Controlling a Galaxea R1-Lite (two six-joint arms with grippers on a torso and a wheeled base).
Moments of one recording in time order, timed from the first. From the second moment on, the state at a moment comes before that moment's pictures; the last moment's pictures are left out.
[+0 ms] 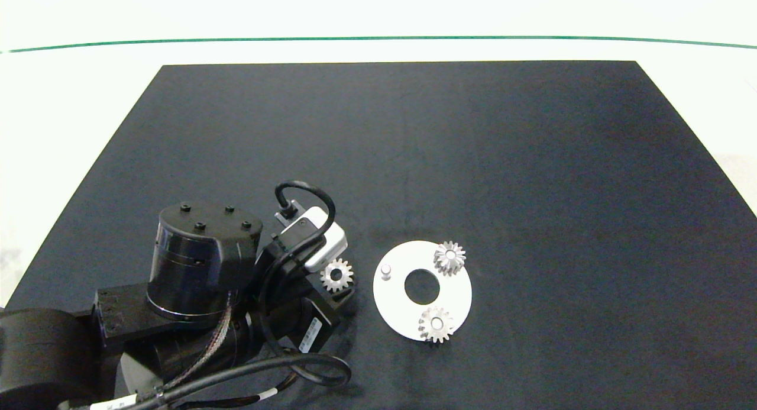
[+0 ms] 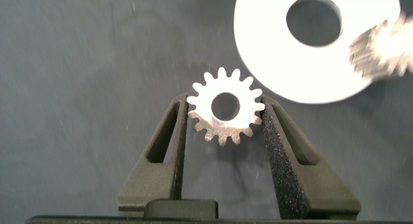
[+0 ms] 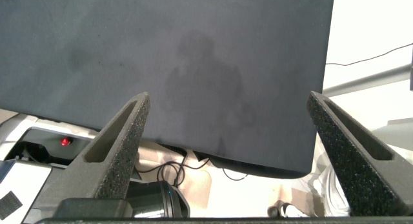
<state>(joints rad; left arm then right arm) -0.78 1.54 -0.70 -0.42 0.21 0.30 0.32 0.22 -0.86 0.91 -0.30 -0.23</state>
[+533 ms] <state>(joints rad) -0.84 1.64 -0.75 -0.48 0.24 0.30 0.31 0.22 -0.86 0.90 -0.30 -0.24</state>
